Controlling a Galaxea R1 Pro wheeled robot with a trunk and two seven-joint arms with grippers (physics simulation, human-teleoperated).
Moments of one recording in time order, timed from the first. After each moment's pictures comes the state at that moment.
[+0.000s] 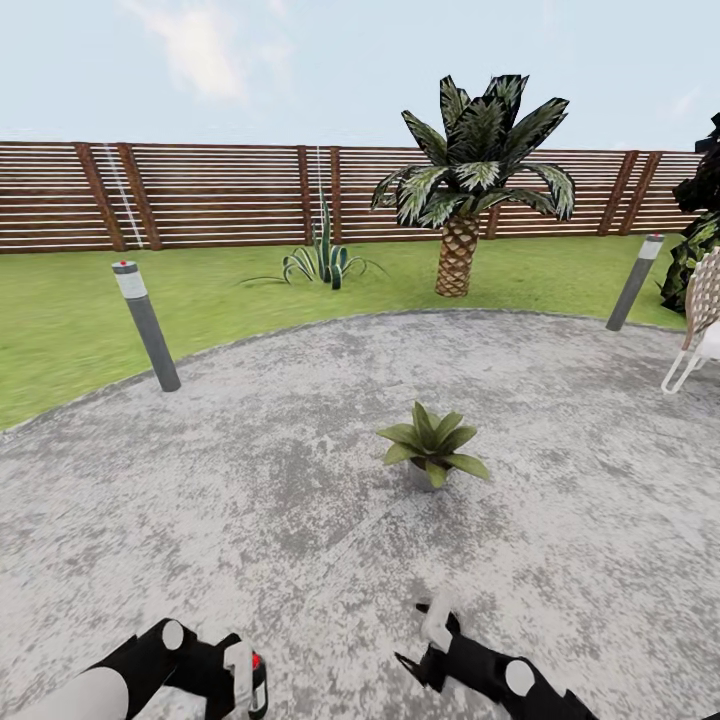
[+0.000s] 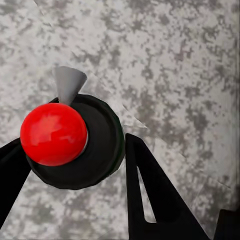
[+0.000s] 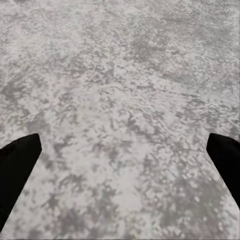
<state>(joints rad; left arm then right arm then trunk) -0.62 0.13 -0.05 -0.21 -0.86 -0.30 -0.86 -0.42 -0.07 0.34 -0.53 0.32 -0.41 0.48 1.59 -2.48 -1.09</state>
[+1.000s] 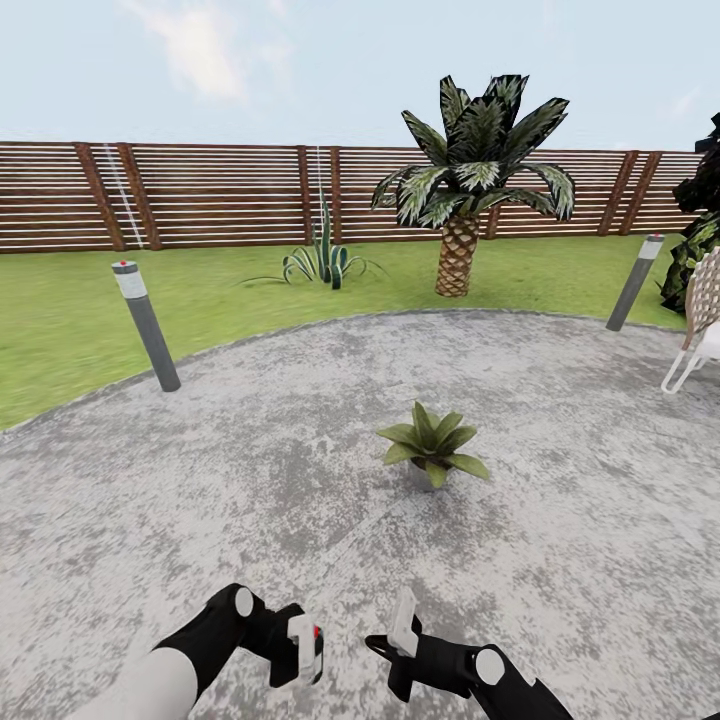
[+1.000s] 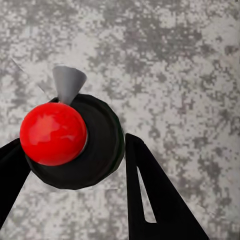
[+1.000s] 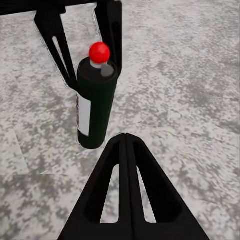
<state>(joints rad) -0.63 -0.05 -0.05 -0.40 -1.01 -0.18 -0.91 -0.42 0.00 0.35 -0.59 0.34 -0.41 0.66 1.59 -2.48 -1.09</state>
